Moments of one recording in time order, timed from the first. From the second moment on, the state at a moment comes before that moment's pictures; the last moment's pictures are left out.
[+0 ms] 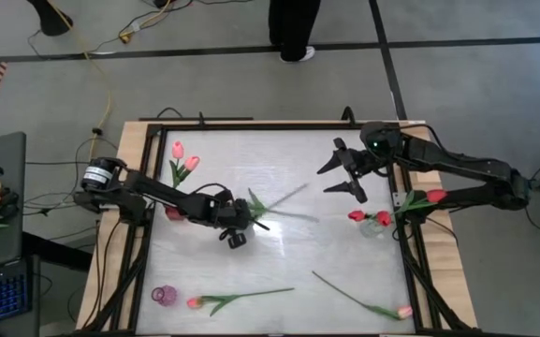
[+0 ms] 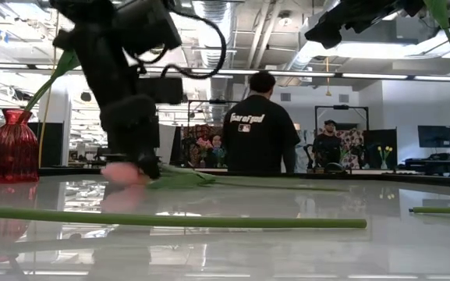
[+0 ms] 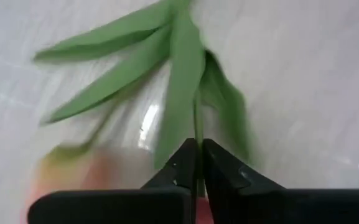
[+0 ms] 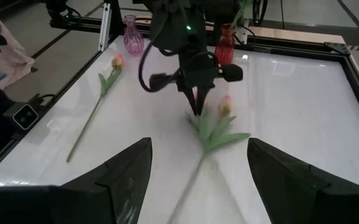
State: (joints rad) left arm -0.14 1.65 0.85 -0.32 -0.26 -0.44; right arm -0.33 0.99 0.91 -0.43 -0.52 -0.29
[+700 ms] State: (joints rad) left arm -0.21 1.61 1.45 -1.07 -0.10 -0.42; right arm -0.23 1.01 0.92 -0.41 -0.47 -0.22
